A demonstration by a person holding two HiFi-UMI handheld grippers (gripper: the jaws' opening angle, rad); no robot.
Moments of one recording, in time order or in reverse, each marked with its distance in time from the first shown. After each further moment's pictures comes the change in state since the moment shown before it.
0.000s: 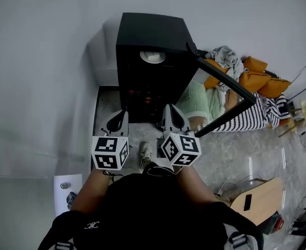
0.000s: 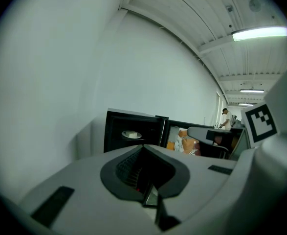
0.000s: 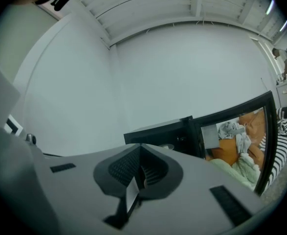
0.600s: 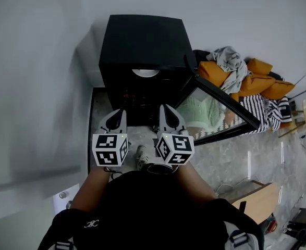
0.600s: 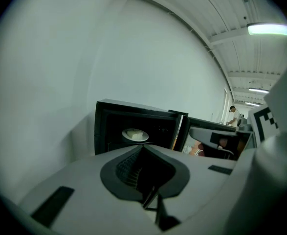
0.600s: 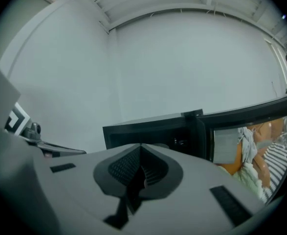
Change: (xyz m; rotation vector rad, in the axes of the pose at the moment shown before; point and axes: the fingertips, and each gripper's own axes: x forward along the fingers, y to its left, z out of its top) left arm 0.154 0.032 0.019 -0.030 0.096 0.026; right arm 0.133 -0.069 -0.002 -0.078 0.109 -0.003
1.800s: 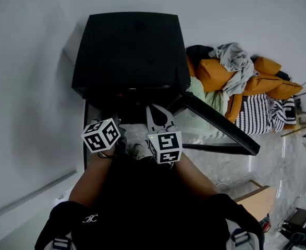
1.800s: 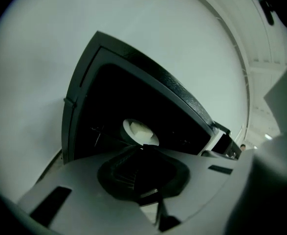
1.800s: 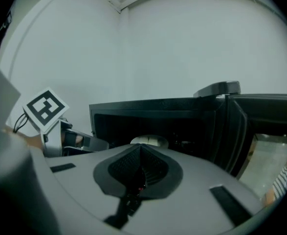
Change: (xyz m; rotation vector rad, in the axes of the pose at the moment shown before) left arm 0.141 0.028 -0.014 -0.427 0.058 0.041; right arm 0.093 -0.043 -0.026 -0.172 0.173 0.163
